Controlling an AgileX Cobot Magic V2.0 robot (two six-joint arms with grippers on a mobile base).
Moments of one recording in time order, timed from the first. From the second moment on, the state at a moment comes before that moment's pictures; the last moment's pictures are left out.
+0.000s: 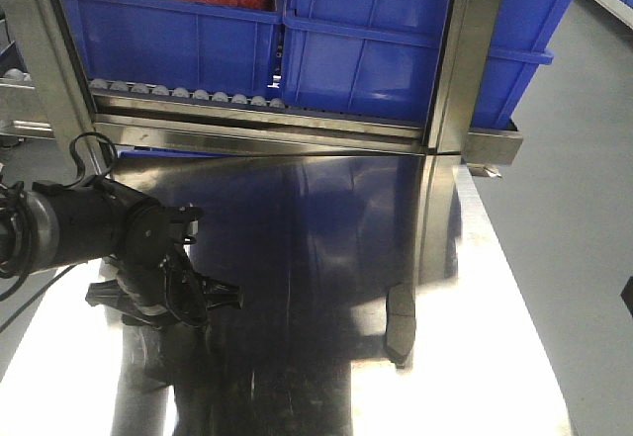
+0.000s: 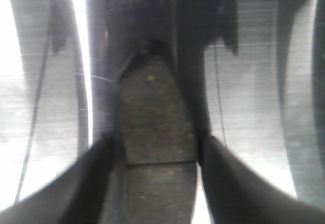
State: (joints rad) left arm -0.44 1.87 -1.15 0.05 0.76 -0.44; right arm 0.21 0.34 -0.34 -0.13 0.19 0.11
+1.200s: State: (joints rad) left arm -0.44 0.49 -0.59 0.25 0.64 -0.44; right arm 0.21 0.34 -0.34 -0.13 0.19 0.11
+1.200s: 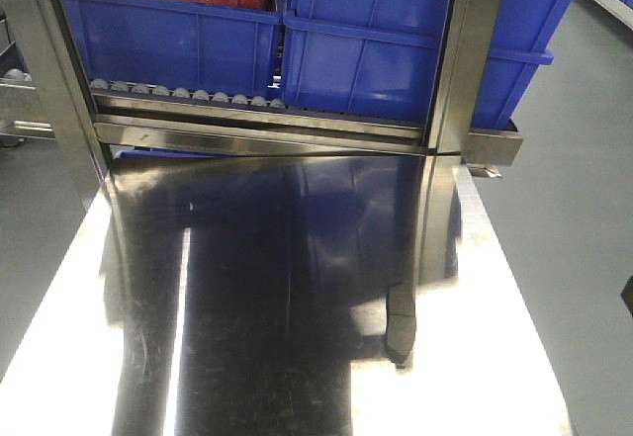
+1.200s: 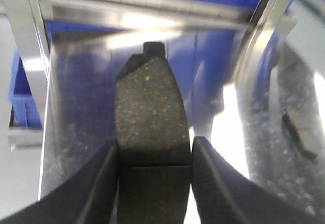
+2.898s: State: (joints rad) left arm -0.44 0.19 -0.45 0.25 0.64 -0.44; right arm 0.21 0.34 -0.34 -0.13 0.18 0.11
